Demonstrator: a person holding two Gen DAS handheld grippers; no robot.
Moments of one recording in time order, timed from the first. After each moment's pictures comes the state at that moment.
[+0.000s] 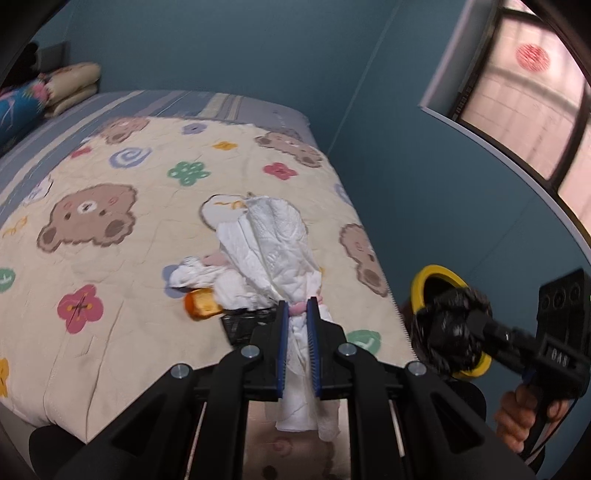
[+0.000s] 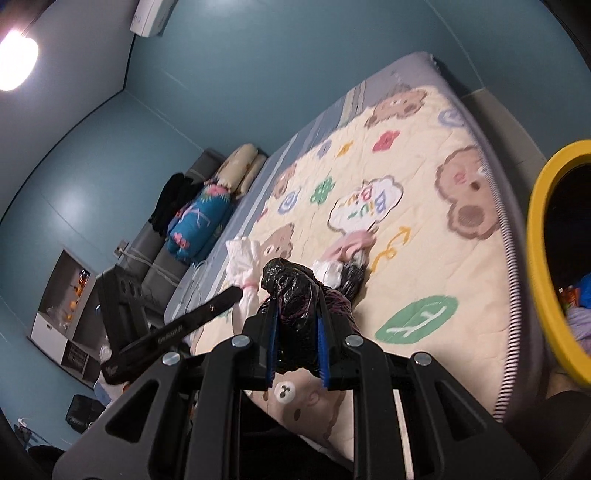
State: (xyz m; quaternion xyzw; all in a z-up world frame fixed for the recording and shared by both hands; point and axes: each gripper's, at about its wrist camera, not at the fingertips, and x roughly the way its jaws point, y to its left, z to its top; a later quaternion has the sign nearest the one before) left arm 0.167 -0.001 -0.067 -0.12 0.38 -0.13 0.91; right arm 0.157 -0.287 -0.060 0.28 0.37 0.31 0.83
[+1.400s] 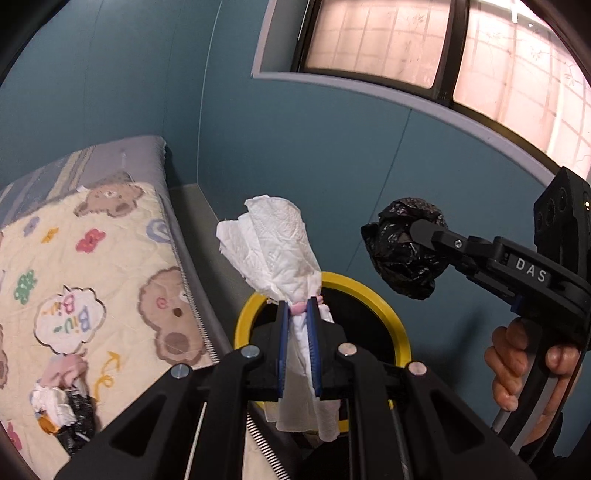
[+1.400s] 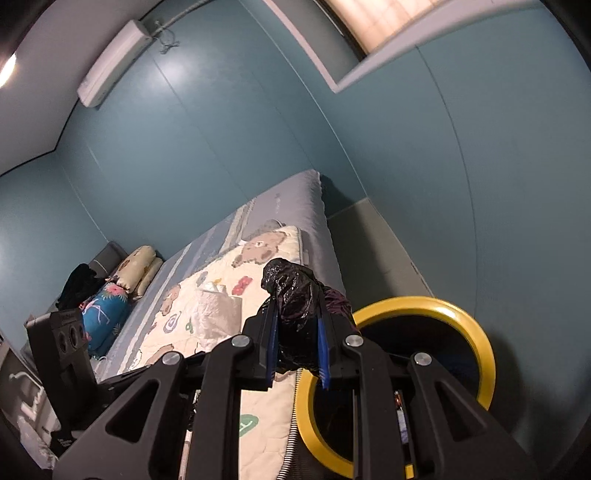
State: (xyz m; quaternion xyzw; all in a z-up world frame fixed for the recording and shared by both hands) left arm 0.218 -0.273 -0.020 0.01 0.35 -0.32 0.88; right arm 0.149 -0.510 0.012 0.26 0.25 0.05 0.93
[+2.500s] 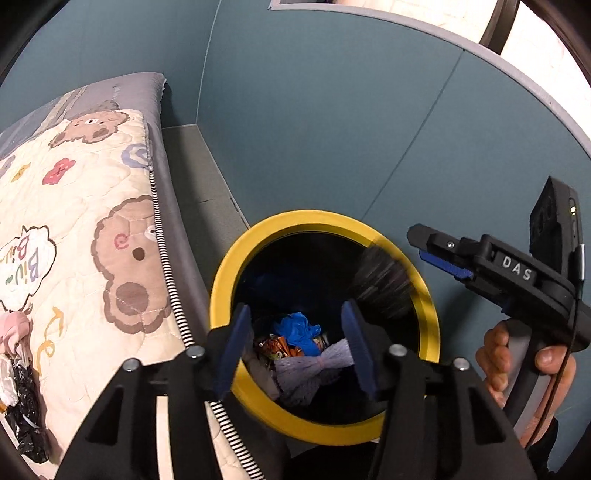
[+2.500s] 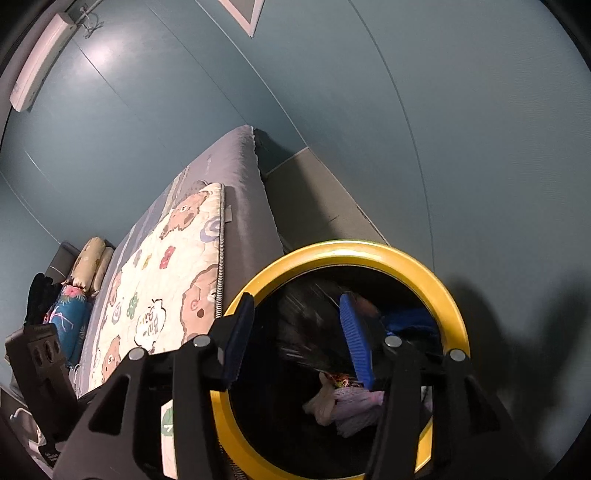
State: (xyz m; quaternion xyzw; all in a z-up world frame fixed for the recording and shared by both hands) left arm 0.262 -0.299 -0.106 -0.01 0.45 -0.31 0.84; right arm 0.208 -0.542 -0.101 0.29 0.35 -0.03 0.89
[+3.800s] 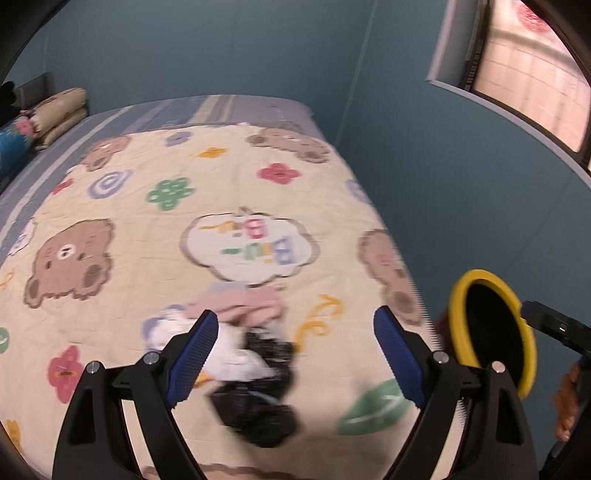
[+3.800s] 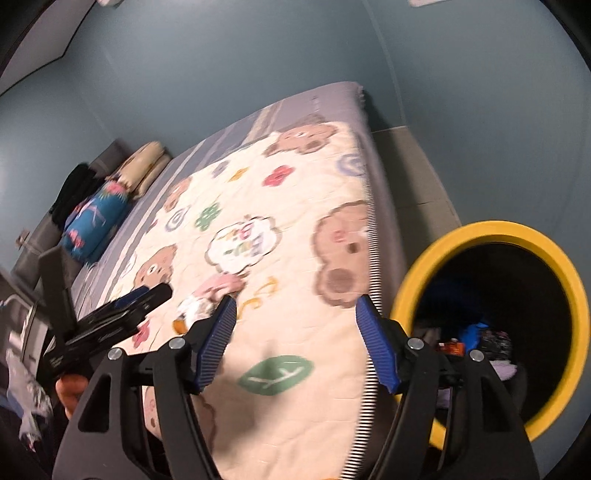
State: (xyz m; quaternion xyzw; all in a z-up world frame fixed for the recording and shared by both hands) left arm 0.266 -0.029 -0.091 -0.06 0.40 -0.08 0.91; right arm 0.220 -0.319 -0.052 0.15 0.40 0.14 0.89
